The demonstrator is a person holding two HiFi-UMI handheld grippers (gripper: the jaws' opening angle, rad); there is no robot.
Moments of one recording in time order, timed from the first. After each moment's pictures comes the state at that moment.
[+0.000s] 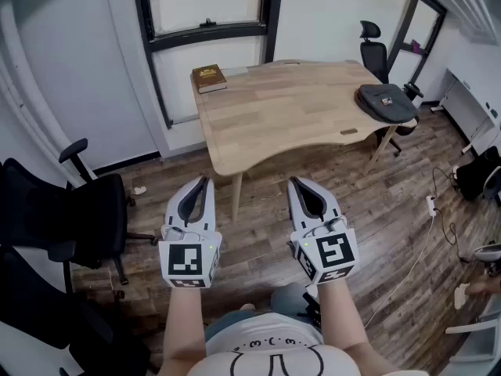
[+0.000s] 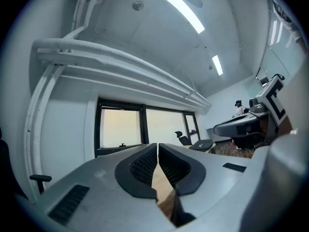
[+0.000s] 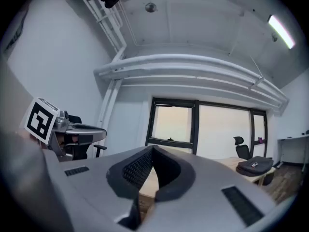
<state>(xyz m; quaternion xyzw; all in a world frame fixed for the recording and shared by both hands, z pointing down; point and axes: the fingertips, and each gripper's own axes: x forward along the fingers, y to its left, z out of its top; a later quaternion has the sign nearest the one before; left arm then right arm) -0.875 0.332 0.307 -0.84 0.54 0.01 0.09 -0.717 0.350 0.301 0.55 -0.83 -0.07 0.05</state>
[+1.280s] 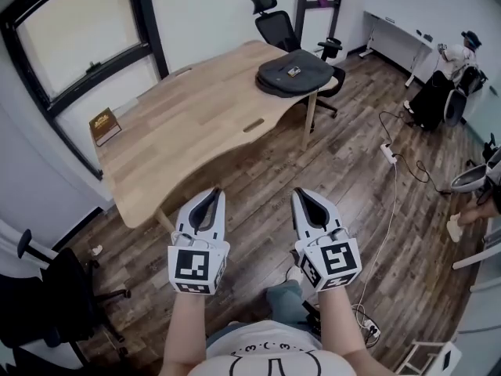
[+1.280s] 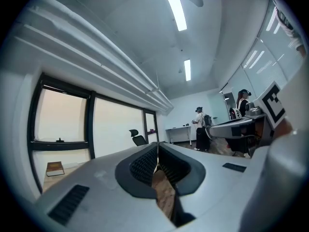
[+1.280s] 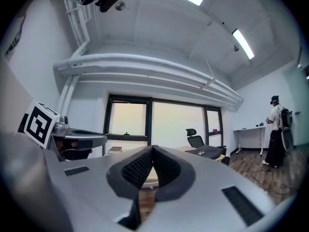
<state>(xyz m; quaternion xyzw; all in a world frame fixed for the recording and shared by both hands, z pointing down) -0.534 0.292 0.327 -0.94 0.32 -0.01 0.06 -0.403 0.368 0.326 0.71 -0.70 -0.01 0.02</state>
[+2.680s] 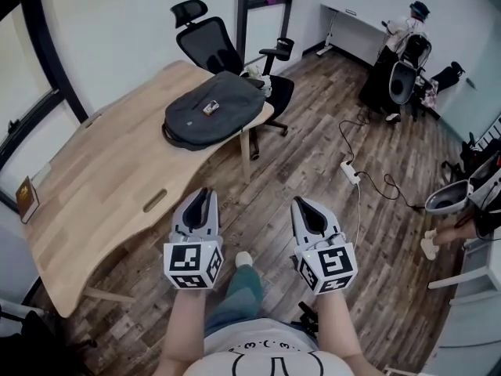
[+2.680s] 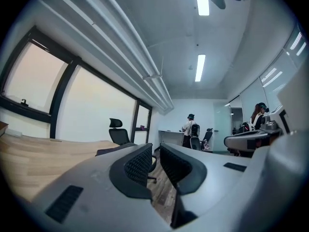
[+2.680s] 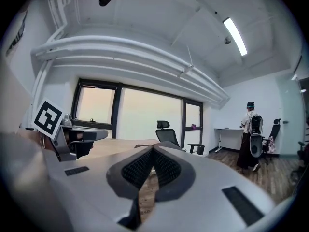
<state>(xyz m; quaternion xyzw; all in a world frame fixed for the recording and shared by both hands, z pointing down) -0.095 0.129 0.356 -0.95 0.30 0.02 -0.05 0.036 0.253 0.348 0.77 -0.64 0.02 0.07</state>
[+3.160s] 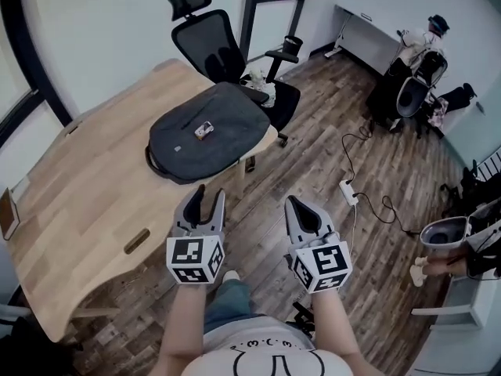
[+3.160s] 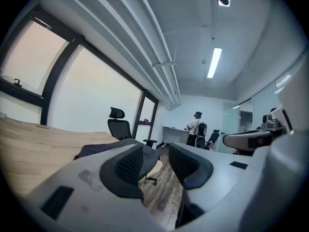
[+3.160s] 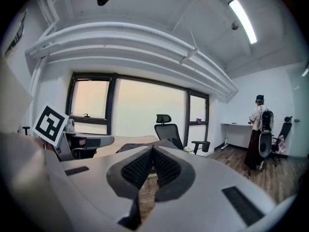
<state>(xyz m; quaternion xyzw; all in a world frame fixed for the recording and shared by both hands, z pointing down) 0.036 -0.030 0.387 -0.94 0.31 0.01 -0.11 0.154 0.082 0.359 0.74 -0.66 0.05 0.10</state>
